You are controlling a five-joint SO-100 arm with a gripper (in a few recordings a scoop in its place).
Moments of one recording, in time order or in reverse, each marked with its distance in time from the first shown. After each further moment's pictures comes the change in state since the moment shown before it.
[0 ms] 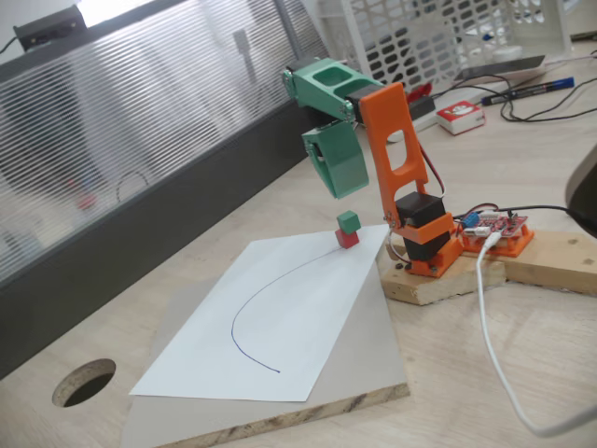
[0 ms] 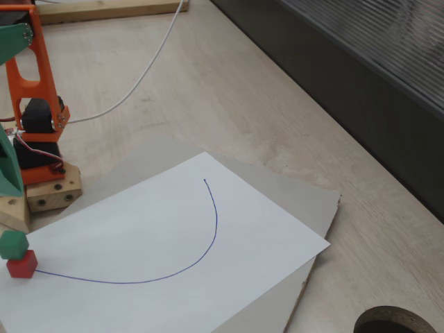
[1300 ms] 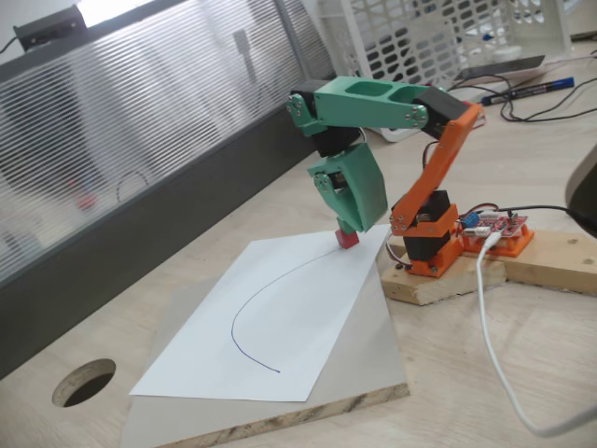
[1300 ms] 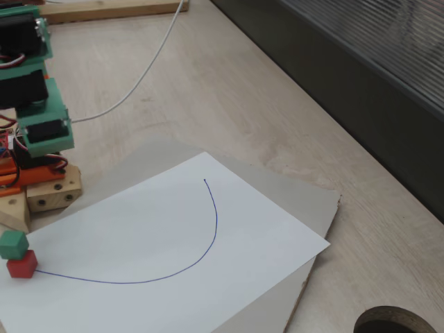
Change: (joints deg) arm -30.1 36.8 38.7 0.0 0.0
